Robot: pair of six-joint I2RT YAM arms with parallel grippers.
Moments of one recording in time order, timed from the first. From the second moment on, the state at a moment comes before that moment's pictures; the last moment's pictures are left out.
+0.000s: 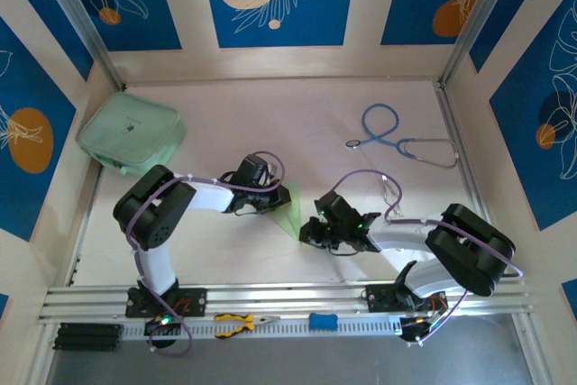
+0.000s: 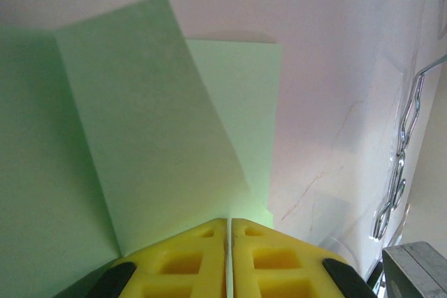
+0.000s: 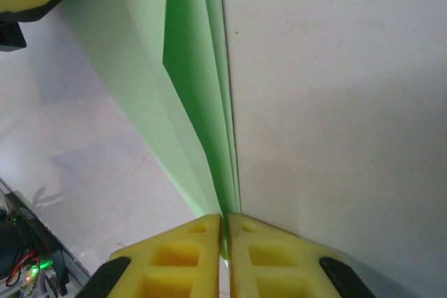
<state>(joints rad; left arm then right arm) -0.66 1.83 0.80 0.21 0.47 -0.99 0.85 1.39 0.40 0.08 -0.29 1.06</state>
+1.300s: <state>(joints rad) -0.66 1.83 0.80 0.21 0.47 -0.99 0.85 1.36 0.37 0.09 -0.31 1.09</state>
